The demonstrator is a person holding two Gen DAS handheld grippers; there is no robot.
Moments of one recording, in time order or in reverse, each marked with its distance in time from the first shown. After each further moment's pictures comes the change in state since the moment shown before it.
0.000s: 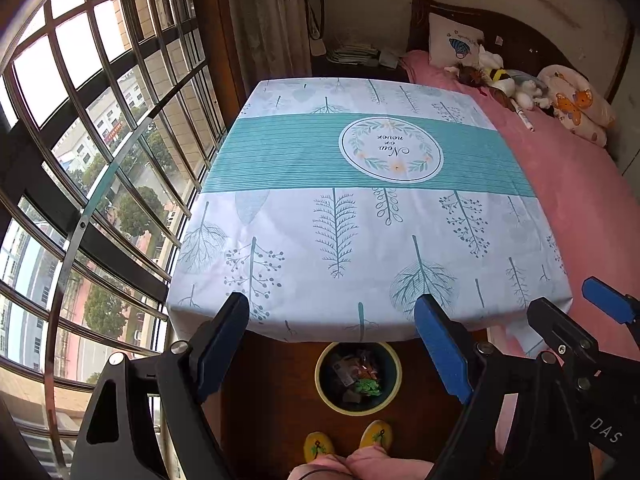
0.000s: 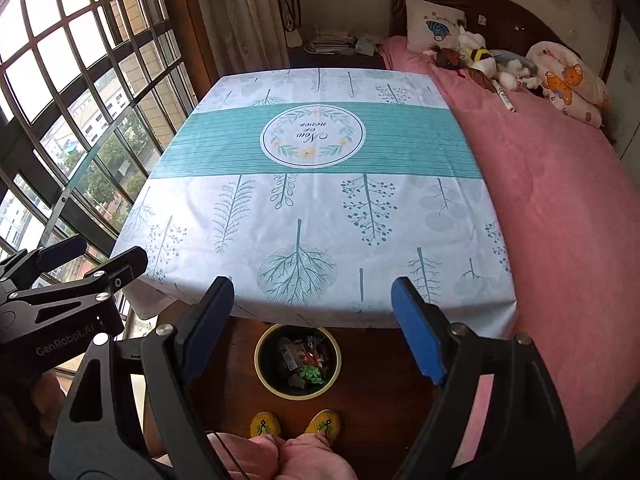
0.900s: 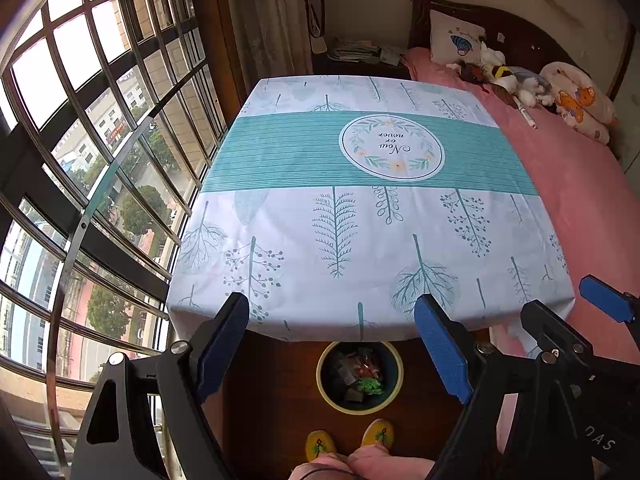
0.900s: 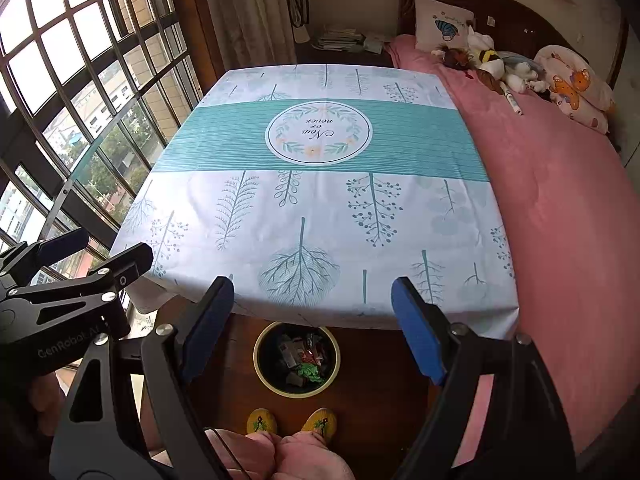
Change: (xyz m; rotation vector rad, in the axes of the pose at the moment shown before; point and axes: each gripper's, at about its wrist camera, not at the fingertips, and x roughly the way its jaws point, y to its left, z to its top) left arm 0.006 0.002 0.001 0.005 0.008 0.004; right arm 0.012 0.006 0.003 -0.027 0.014 0.004
